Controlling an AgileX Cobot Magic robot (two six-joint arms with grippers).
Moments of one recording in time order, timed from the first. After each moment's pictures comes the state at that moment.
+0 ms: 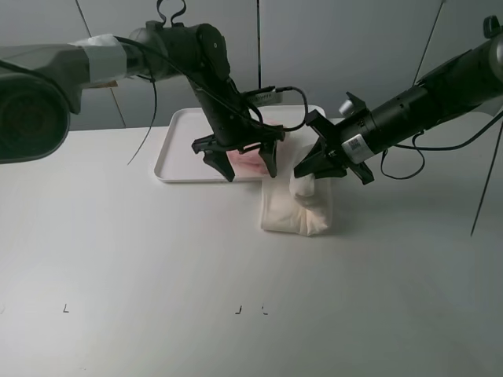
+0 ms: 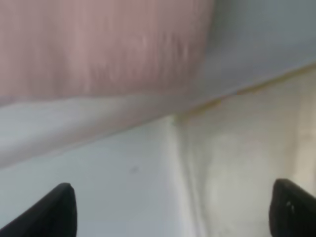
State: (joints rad) left arm -0.53 2.48 -2.20 -0.34 1.22 -0.19; right arm 0.14 2.05 -1.14 1.14 0.94 -0.64
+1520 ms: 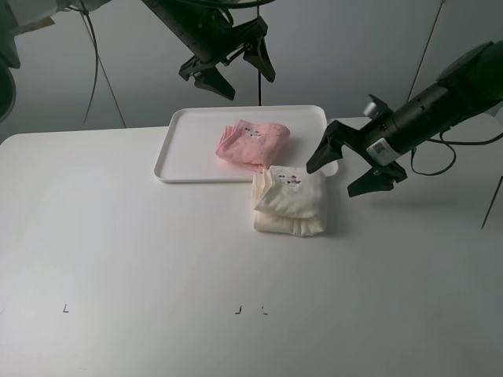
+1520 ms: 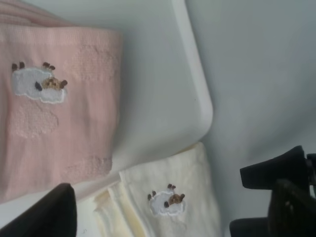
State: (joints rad) left arm -0.43 2.40 -2.39 -0.52 1.22 -0.08; right arm 0.08 2.03 -1.13 0.92 0.85 -0.53
